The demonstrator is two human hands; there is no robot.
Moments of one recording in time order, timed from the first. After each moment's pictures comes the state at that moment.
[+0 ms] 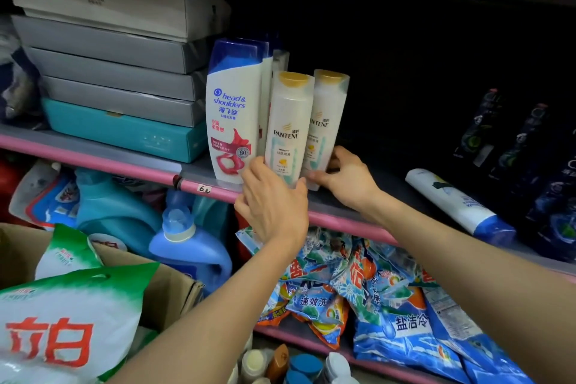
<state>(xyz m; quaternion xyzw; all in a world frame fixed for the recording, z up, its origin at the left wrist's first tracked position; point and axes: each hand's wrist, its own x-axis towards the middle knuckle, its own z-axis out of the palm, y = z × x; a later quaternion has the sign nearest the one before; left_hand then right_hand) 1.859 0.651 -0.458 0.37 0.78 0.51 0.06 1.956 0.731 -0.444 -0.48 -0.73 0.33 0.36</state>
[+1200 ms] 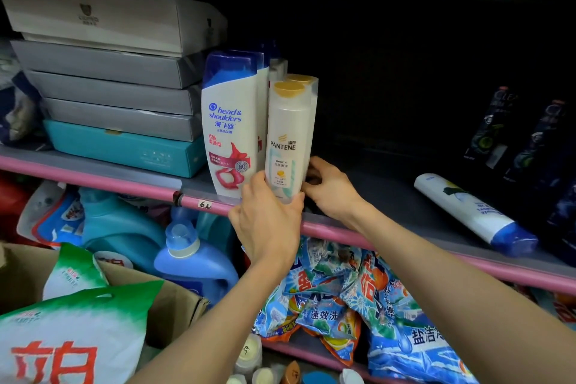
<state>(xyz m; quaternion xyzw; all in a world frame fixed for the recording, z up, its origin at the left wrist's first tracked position) 1.840 0.649 -0.467 0.43 0.75 0.50 0.04 1.929 0.743 -0.459 -0.44 -0.75 0.35 0.34</state>
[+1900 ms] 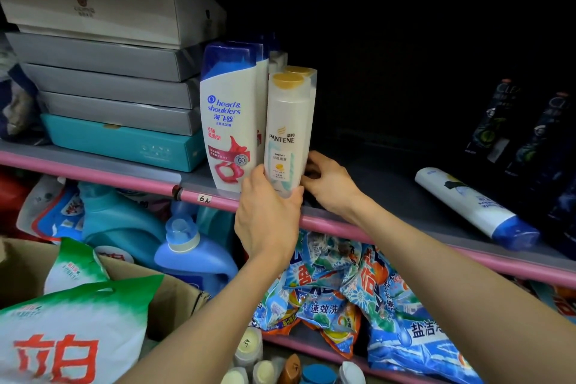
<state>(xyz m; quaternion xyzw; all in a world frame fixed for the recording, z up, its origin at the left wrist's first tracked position) 1.840 0.649 -0.467 0.42 0.76 0.50 0.05 1.928 0.743 -0.459 -0.44 -0.76 0.35 0.33</state>
